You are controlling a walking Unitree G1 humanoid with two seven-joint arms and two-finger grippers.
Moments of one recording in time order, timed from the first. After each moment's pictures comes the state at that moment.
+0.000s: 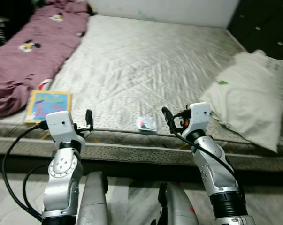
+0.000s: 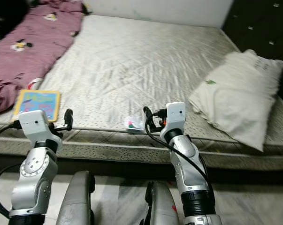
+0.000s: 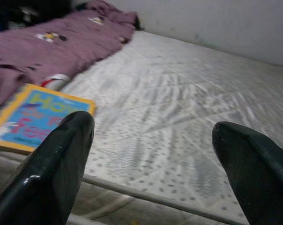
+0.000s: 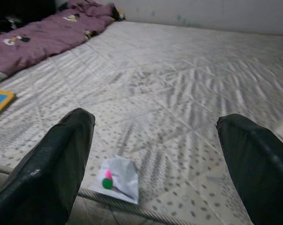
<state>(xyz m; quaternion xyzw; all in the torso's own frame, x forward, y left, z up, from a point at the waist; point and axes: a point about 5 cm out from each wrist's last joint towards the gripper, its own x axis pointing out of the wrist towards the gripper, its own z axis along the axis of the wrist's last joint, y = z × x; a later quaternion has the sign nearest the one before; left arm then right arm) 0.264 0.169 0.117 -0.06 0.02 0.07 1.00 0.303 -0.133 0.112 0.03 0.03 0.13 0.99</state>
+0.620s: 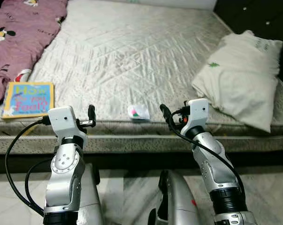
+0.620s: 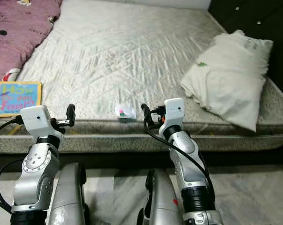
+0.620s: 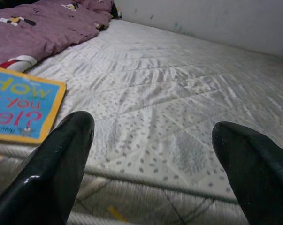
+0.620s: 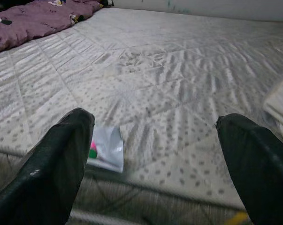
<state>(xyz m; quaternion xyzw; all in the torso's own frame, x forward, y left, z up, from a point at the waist) 0.269 0.167 0.123 -0.05 0.00 0.06 1.00 0.306 -0.130 0.116 0.02 0.03 0.15 0.99</state>
